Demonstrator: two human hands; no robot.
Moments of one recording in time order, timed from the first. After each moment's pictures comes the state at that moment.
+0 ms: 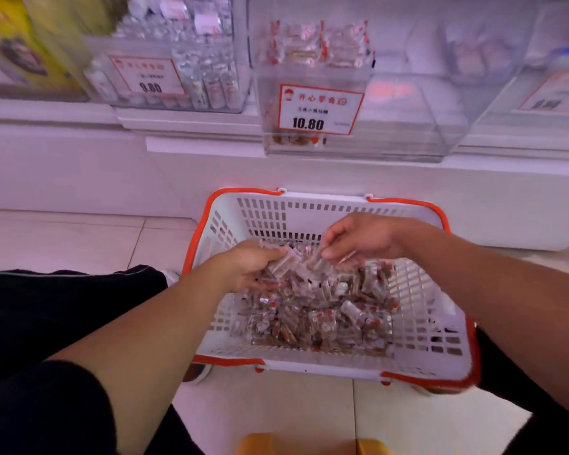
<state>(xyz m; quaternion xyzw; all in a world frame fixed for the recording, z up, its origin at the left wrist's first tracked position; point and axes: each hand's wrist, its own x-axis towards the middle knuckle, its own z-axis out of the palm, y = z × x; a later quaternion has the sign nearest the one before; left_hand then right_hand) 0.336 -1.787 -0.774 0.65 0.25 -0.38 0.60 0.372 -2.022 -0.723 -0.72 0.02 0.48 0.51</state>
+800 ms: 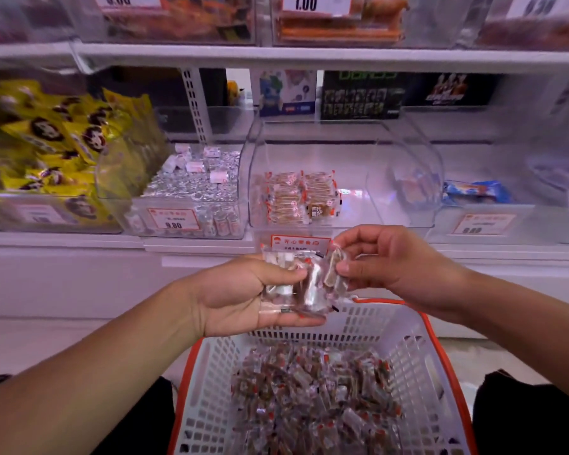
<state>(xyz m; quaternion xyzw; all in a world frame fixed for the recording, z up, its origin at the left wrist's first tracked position) 0.346 -1.802 -0.549 0.50 0.02 -0.41 0.77 0.348 -2.035 -0.539 -0.71 -0.09 0.17 0.67</state>
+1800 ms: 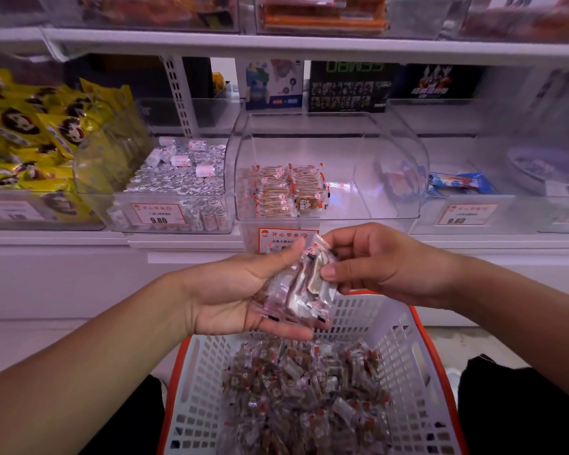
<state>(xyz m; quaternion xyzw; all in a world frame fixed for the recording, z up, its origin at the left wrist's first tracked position) 0.342 -1.803 -0.536 0.49 -0.08 -0.53 0.69 0.347 -2.037 -0.532 -0.68 -0.16 0.31 0.65</state>
